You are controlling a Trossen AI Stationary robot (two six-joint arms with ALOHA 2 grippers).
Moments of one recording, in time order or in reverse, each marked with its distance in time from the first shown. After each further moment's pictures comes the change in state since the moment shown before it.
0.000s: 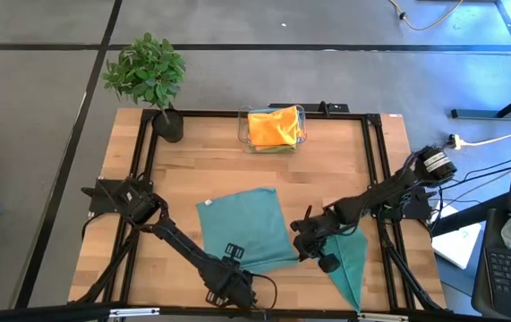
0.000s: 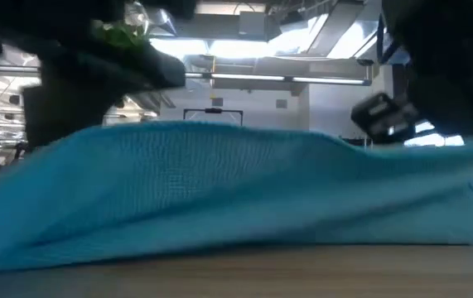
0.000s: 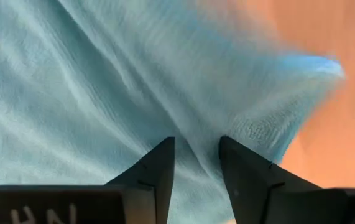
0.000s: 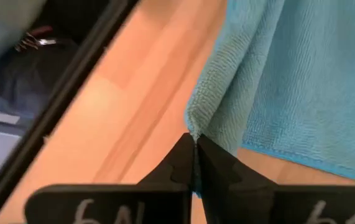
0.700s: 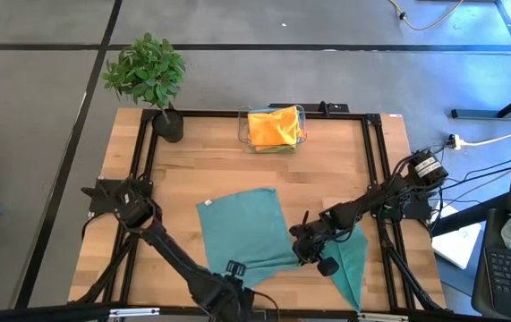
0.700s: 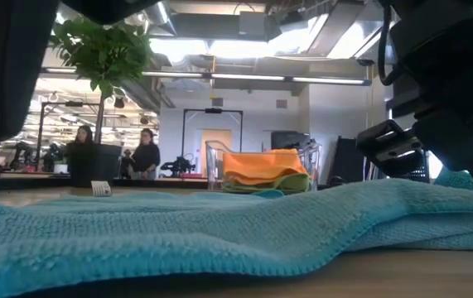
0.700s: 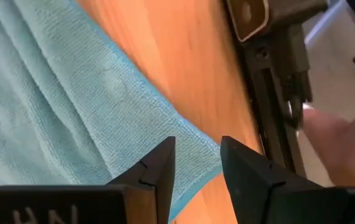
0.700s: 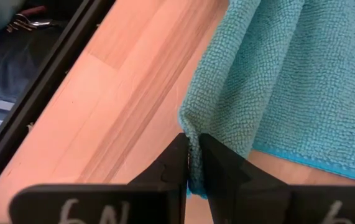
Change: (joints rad) left arm -0.082 0.000 0.104 0.134 -0.058 -0.118; right arm 0.022 0.094 -0.002 0.049 -0.002 -0.008
